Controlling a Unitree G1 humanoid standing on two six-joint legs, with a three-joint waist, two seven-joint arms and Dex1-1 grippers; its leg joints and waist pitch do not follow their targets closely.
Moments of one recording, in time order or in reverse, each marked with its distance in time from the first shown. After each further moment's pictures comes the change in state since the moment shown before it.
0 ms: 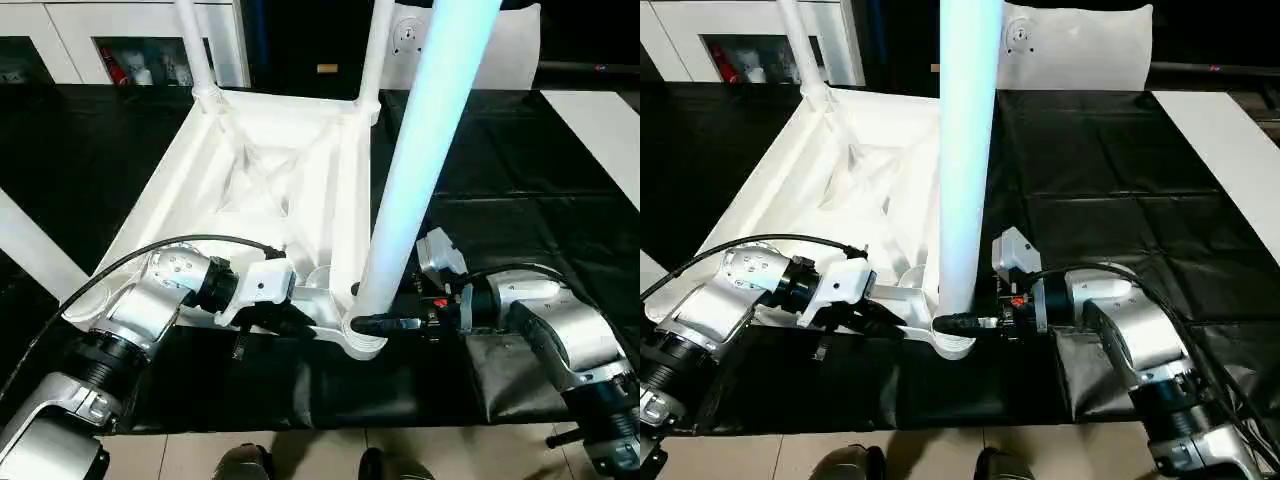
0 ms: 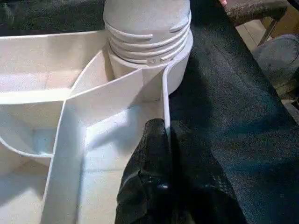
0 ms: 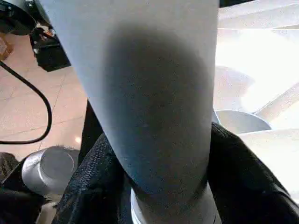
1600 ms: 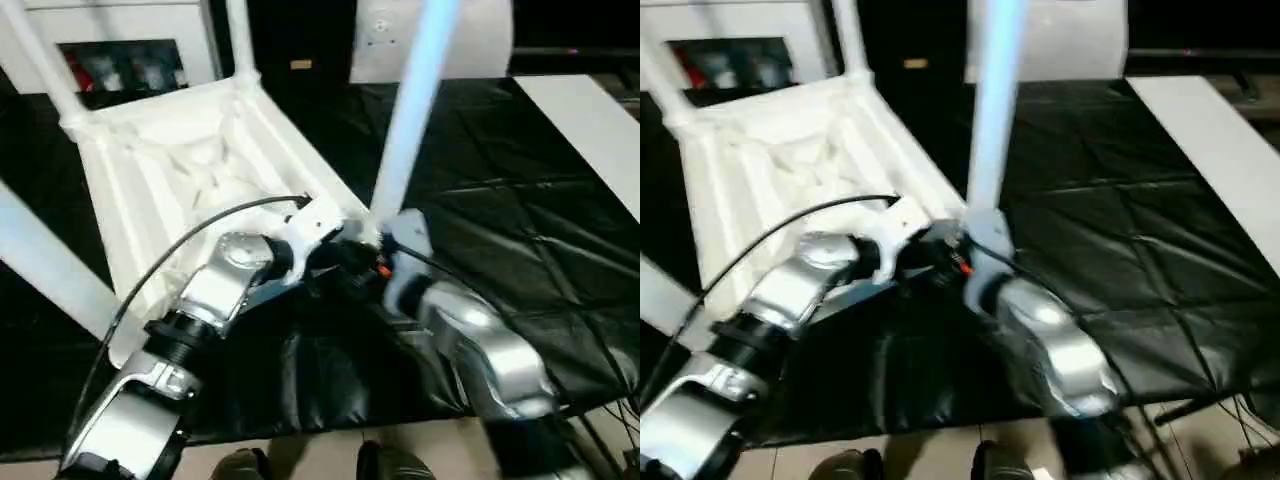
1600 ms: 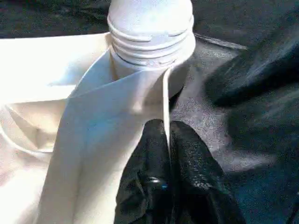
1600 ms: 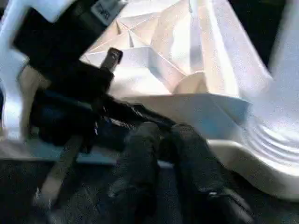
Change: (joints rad) left arm -0.100 -0.265 0.089 0.063 0.088 0.381 0.616; right arm 0.169 0.351 -0.099 -0.214 -0.116 0.167 -0.794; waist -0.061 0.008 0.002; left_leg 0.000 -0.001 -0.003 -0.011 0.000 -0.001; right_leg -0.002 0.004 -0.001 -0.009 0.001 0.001
